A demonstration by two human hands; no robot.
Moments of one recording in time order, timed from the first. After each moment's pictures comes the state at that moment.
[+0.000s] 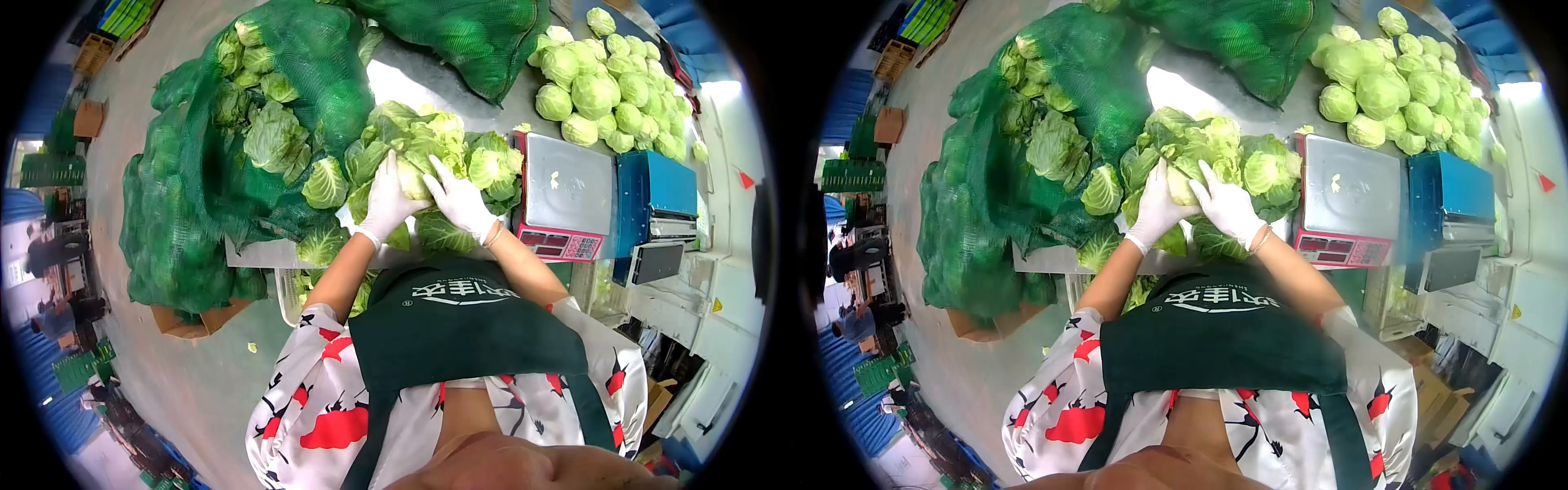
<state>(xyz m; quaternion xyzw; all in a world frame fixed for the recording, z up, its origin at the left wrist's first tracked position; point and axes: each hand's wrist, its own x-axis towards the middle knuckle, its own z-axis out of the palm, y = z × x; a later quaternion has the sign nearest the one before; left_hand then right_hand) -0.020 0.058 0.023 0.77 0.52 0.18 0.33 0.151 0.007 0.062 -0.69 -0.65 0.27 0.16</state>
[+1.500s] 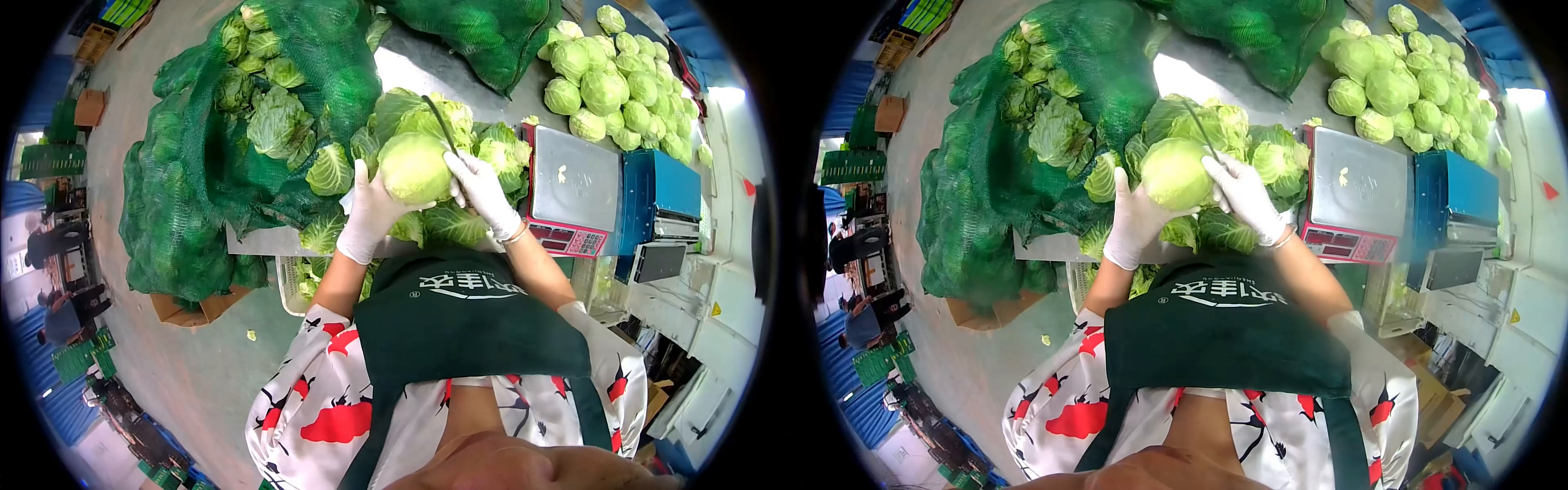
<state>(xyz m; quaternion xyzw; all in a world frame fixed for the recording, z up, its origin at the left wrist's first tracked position) -0.053 0.032 0.090 0.18 0.24 0.36 0.88 0.154 0.003 0.123 -0.59 -0.33 0.63 0.40</state>
